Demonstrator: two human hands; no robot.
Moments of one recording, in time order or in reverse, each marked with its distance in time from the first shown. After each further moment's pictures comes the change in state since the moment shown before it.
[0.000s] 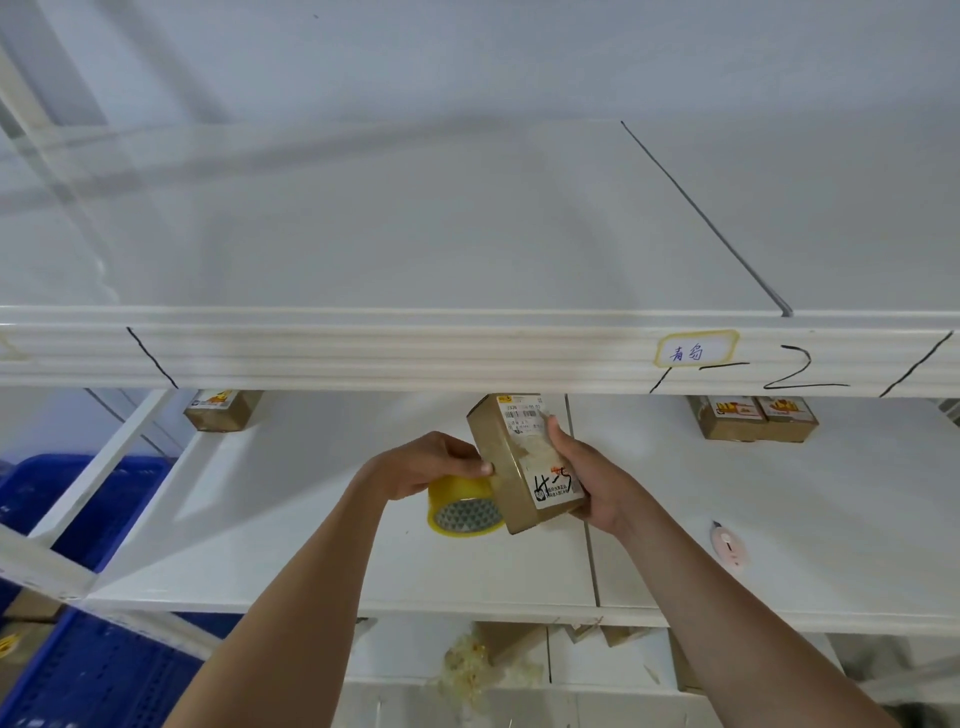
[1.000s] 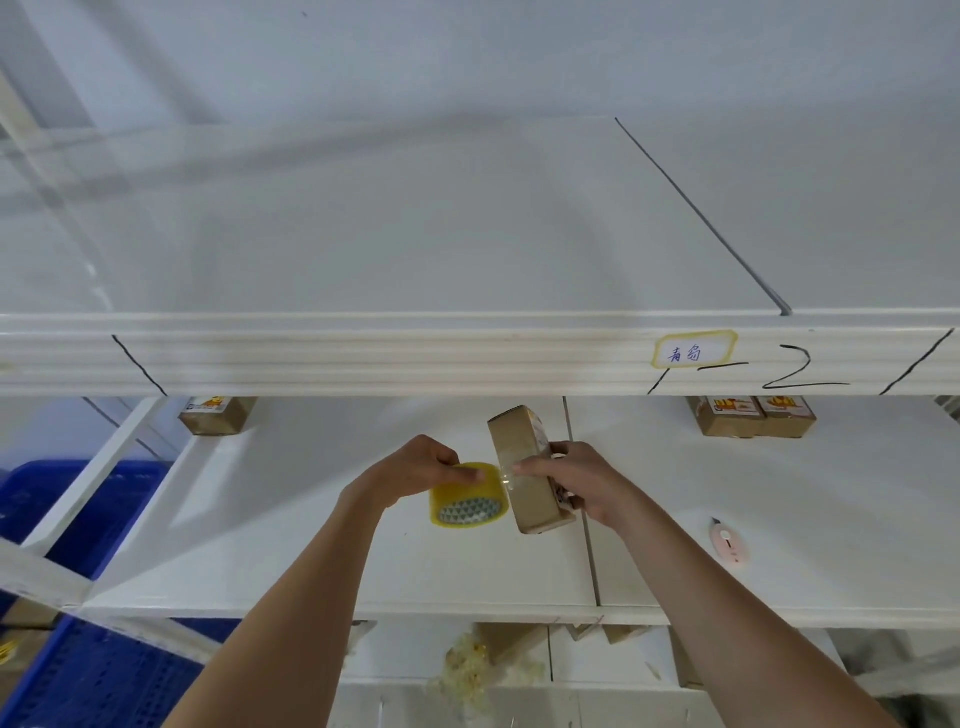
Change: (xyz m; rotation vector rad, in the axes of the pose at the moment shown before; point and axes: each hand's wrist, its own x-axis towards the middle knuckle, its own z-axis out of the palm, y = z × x) left_hand 0.007 -0.014 -0.001 0.251 0.259 -0.028; right_hand 0.010 0.001 0.000 -0.340 0.228 0.053
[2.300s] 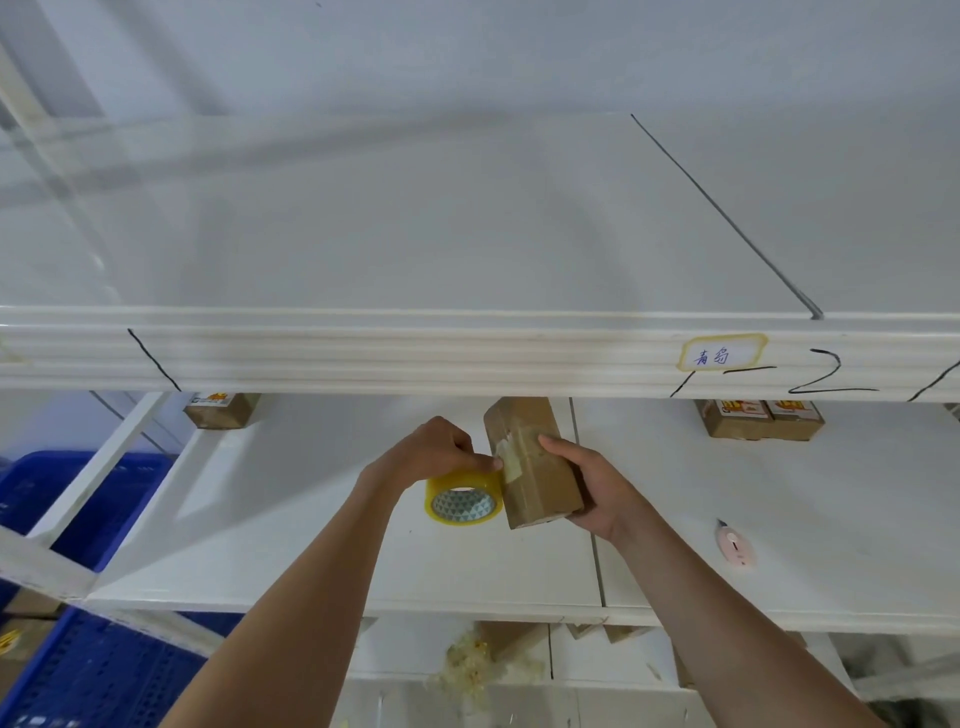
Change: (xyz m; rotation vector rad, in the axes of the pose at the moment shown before) left_hand 0.005 0.025 -0.002 0.217 0.115 -0.030; right_hand -0.017 0.001 0.010 0.569 -0.253 -0.001
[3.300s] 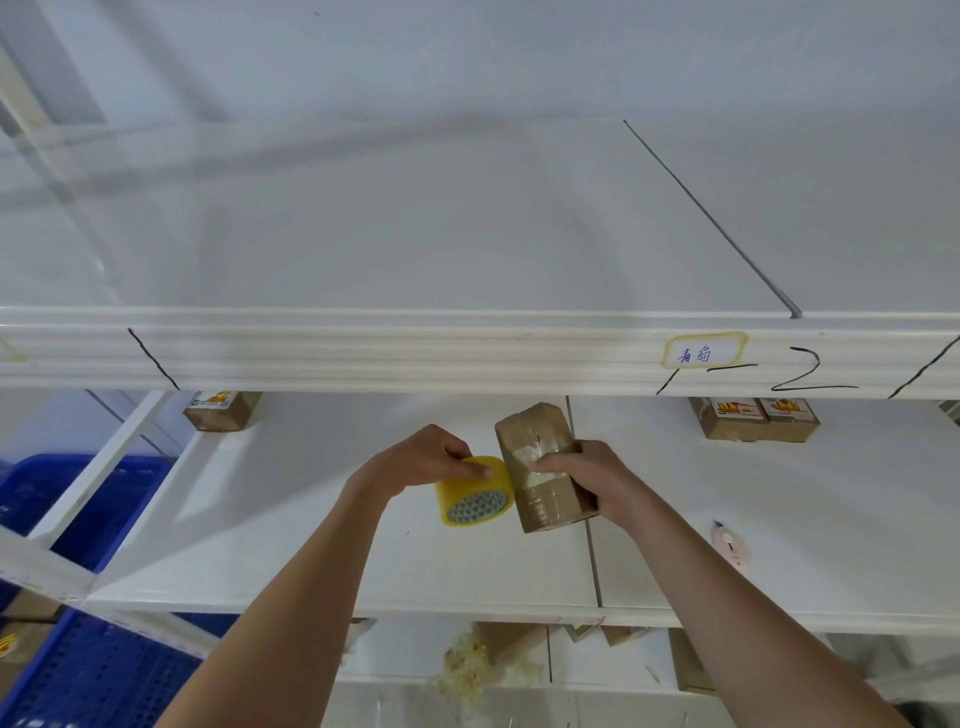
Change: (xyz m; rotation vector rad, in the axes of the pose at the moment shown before) left_hand -0.011 -0.009 -0.002 -0.103 -0.112 0.087; right_hand 0.012 -0.011 -0.018 -0.539 0.313 -0.023
